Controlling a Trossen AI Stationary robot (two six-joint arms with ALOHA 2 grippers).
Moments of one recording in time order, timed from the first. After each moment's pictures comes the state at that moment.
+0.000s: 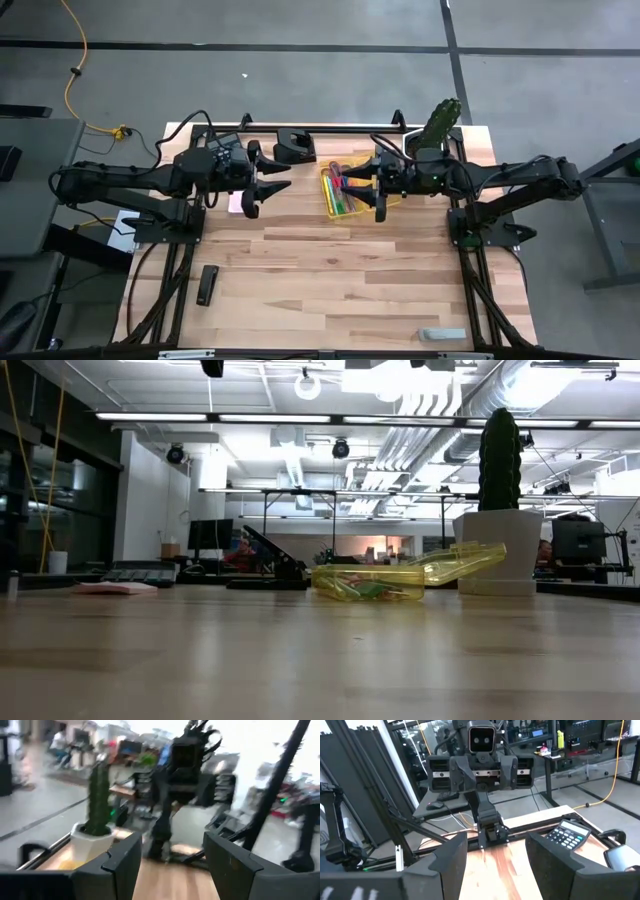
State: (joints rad) left arm 0.14 0.95 0.78 0.23 -0.05 -0.21; right arm 0.04 1.18 1.03 0.10 0.07 0.22
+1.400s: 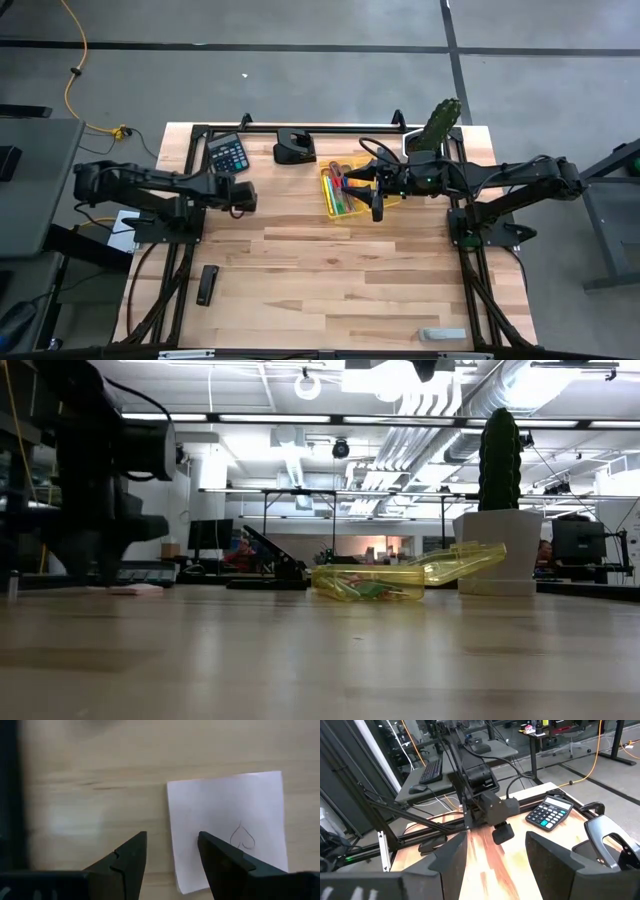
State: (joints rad) left arm 0.32 1.21 0.47 -0.79 -0.30 -1.30; right arm 0.04 1.18 1.03 -0.02 0.13 0.26
